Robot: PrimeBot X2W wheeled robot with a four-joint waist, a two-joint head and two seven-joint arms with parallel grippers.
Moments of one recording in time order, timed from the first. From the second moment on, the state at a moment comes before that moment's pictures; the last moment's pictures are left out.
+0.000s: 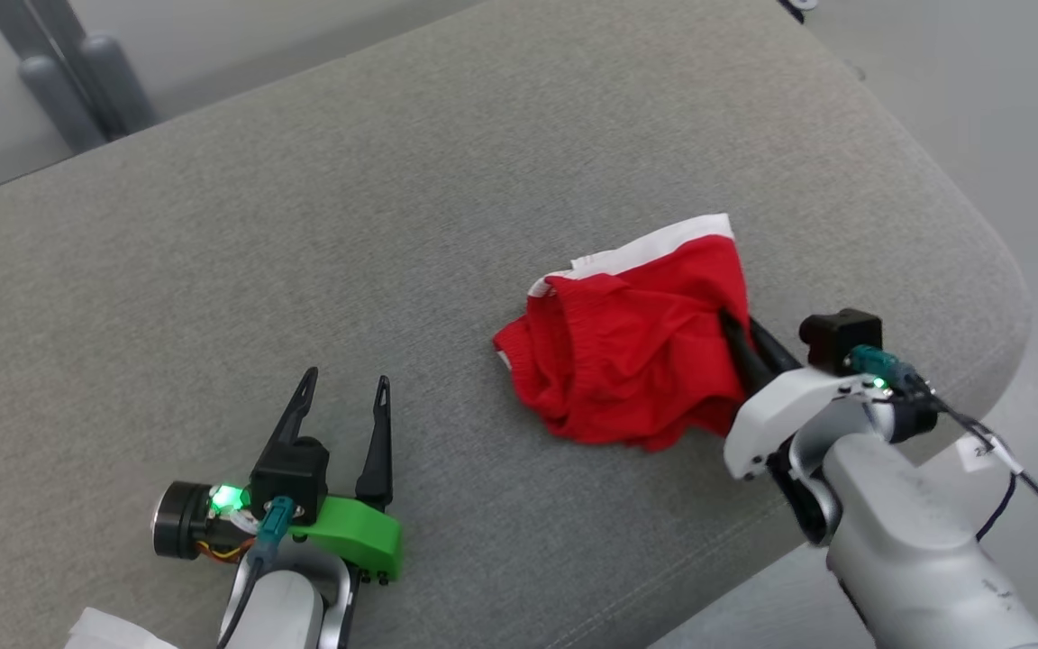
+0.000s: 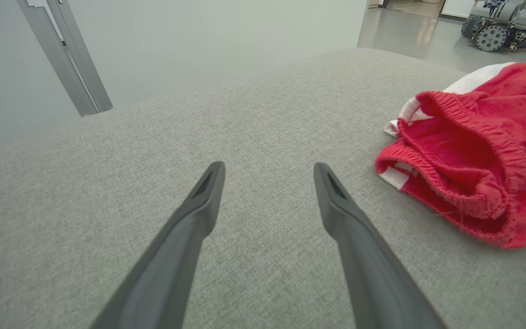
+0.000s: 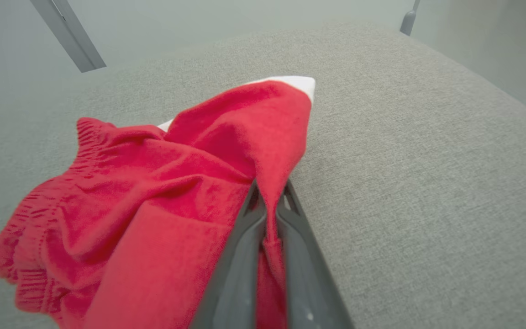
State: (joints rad) left arm -0.22 0.05 -0.26 0.41 -0.08 0.05 -0.26; right arm -0.55 -0.09 0.32 0.82 0.37 0.13 -0.26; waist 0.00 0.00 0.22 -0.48
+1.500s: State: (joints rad) left arm -0.27 0.05 -0.21 0.36 -0.08 0.07 -0.26; right arm -0.70 -0.16 -0.38 0.59 -0.15 0.13 -0.26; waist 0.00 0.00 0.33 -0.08
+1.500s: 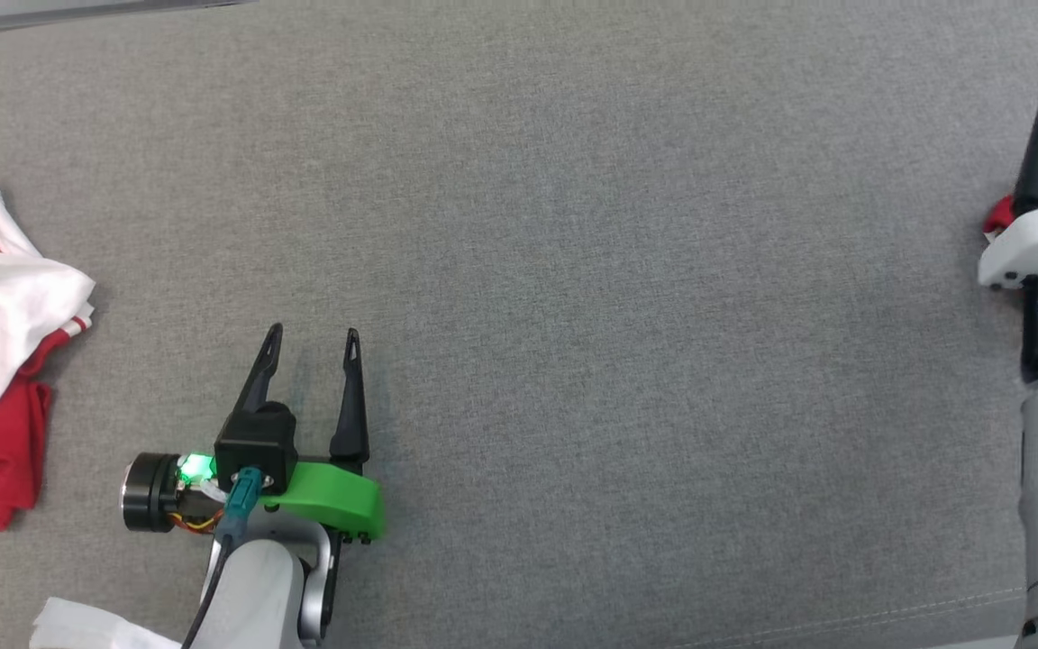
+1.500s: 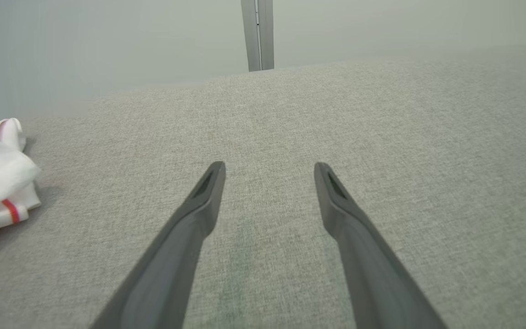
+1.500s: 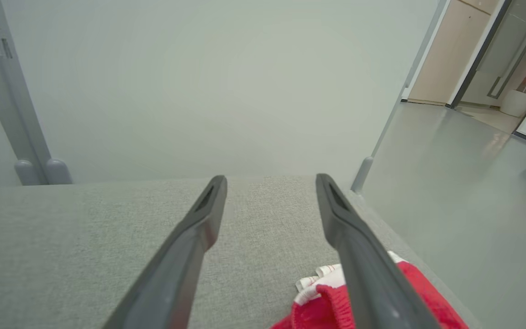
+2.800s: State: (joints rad) left arm -0.07 0.05 -0.15 0.42 -0.13 0.09 -0.26; right arm -0.18 -0.05 -0.14 0.44 0.09 0.13 -0.26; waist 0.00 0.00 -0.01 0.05
